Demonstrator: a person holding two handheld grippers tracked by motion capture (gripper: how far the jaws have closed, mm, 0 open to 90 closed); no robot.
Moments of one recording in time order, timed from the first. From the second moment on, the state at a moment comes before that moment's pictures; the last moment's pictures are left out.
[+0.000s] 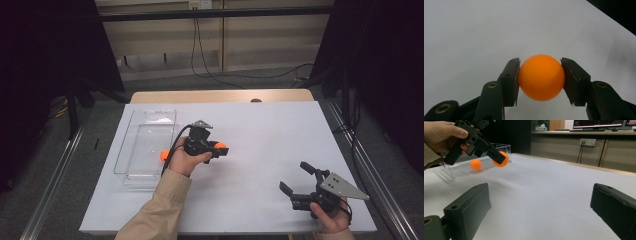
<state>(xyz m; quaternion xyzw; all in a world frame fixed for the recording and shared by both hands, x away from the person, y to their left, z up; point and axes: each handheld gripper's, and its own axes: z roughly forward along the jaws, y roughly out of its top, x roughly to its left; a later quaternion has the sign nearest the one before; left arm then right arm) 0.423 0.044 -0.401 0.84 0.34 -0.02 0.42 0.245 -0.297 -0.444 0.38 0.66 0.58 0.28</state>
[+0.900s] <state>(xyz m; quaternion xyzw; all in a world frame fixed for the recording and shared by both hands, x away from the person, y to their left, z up) 0.426 0.060 -0.393 0.83 0.36 -0.01 0.43 0.244 -0.297 -0.444 0.38 0.66 0.58 0.28</state>
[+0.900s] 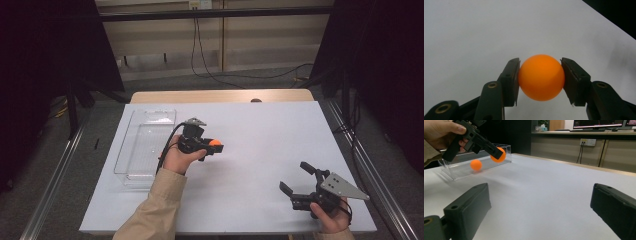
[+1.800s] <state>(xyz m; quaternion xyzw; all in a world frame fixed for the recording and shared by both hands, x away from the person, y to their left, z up) 0.429 0.075 -0.387 0.83 0.37 0.00 0.43 0.245 -0.297 -0.444 0.38 0.66 0.58 0.28</state>
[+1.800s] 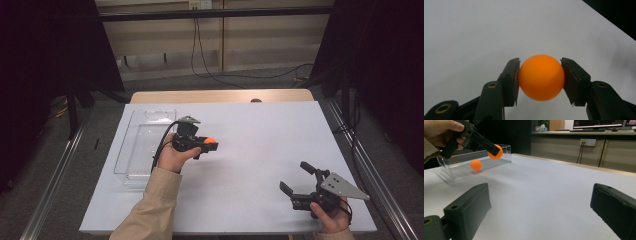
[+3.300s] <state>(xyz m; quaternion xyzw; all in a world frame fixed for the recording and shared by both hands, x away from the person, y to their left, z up) 0.433 0.094 -0.378 0.82 0.38 0.01 0.43 0.245 -0.297 -0.443 0.38 0.66 0.58 0.28</state>
